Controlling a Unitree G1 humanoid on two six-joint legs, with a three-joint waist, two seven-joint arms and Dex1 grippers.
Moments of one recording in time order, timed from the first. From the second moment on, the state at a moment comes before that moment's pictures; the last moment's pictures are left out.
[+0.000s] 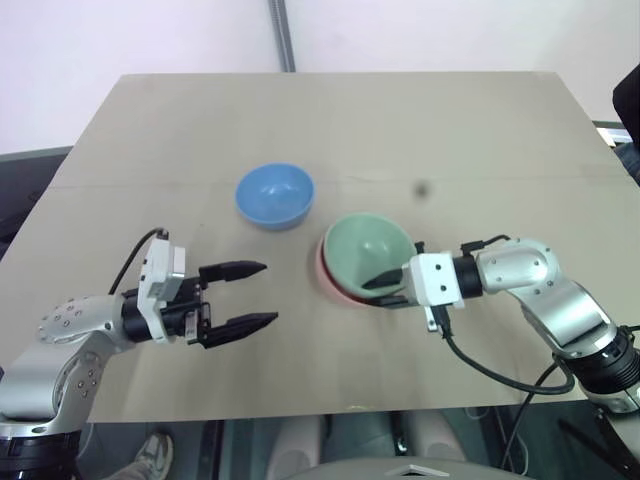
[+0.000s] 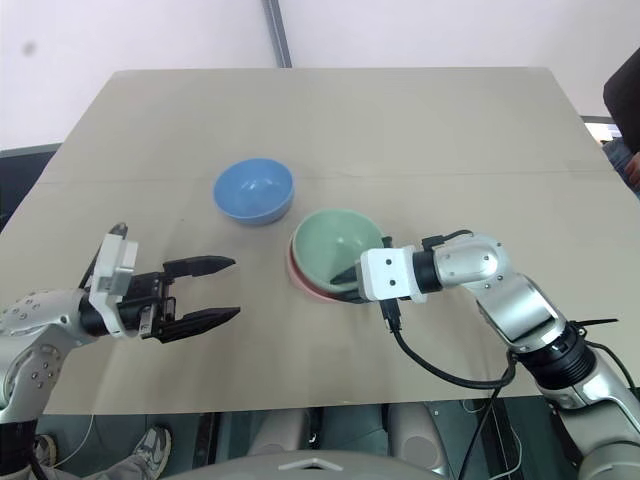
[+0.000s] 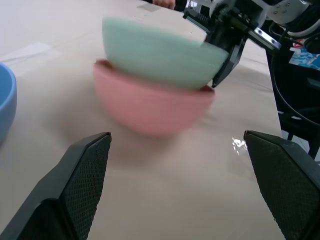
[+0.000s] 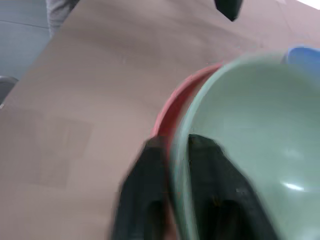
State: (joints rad) left arm 0.10 0.82 0.34 -0.33 -0.72 0.39 -1.25; right arm -0.49 -0.66 0.40 -0.37 0.18 0.22 1.13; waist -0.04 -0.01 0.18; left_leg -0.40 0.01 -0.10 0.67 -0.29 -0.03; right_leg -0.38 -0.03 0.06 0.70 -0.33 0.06
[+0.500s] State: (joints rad) left arm -0.12 0.80 0.32 -0.28 -0.55 0.32 -1.02; right arm -0.51 -0.58 0.09 -0.63 0.51 0.59 0.90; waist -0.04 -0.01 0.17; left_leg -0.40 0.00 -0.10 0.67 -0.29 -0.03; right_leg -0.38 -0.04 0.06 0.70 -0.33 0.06
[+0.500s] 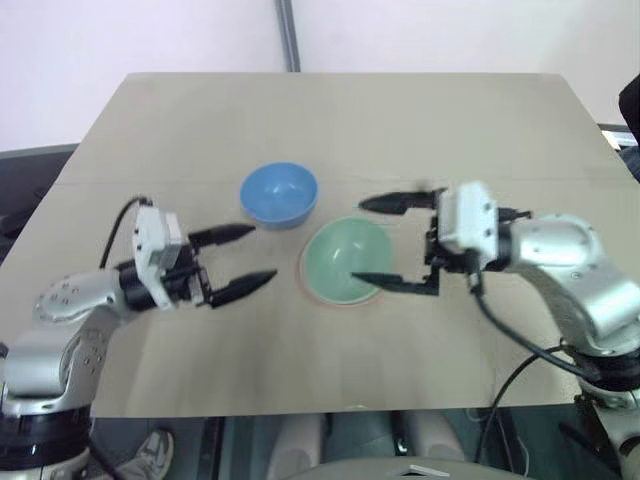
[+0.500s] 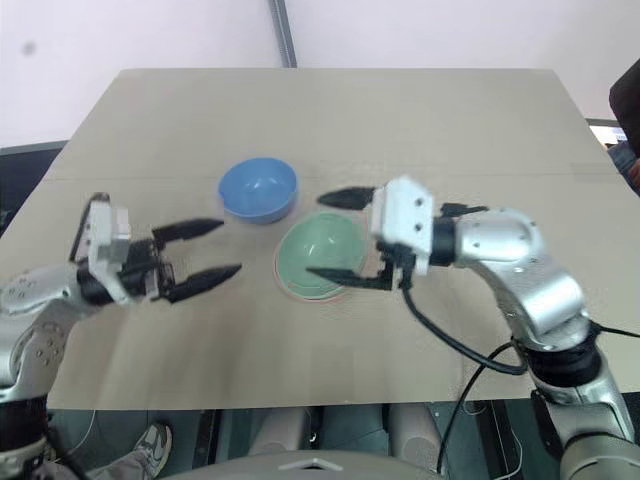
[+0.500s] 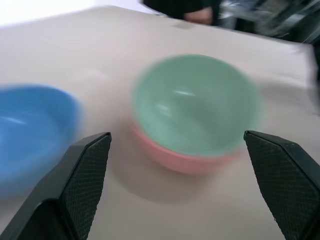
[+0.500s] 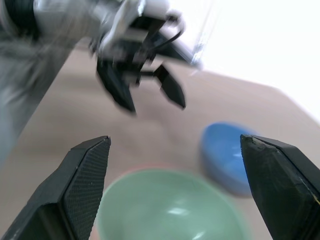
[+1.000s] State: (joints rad) left arm -0.47 0.99 -0.08 0.01 0.04 -0.04 -0.97; right arm -0.30 -0.75 -0.09 -0.78 0.61 0.82 0.69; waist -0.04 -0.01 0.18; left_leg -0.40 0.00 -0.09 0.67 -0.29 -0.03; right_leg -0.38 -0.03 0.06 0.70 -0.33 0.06
